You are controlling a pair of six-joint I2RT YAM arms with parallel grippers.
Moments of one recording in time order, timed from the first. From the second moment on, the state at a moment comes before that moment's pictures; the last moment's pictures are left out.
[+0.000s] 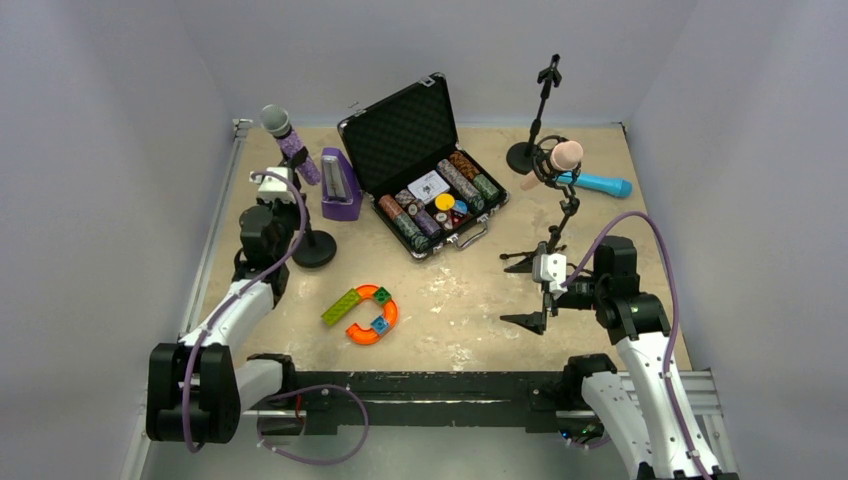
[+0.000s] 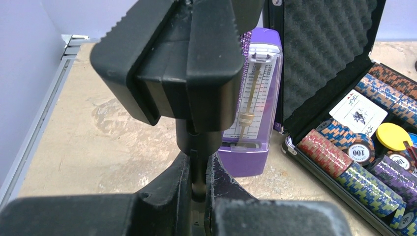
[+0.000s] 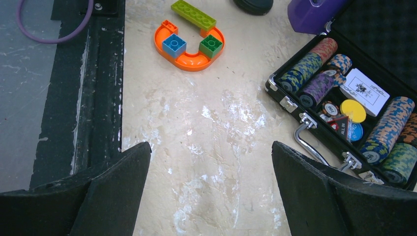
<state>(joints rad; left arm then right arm) -0.03 1.12 0.49 0.53 0.02 -0.05 0.10 0.65 0.68 -0.77 -1.17 -0.87</state>
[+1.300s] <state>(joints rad) -0.03 0.54 0.47 0.05 0.01 -0.26 0.10 0.64 0.68 -0.77 -1.17 -0.87</state>
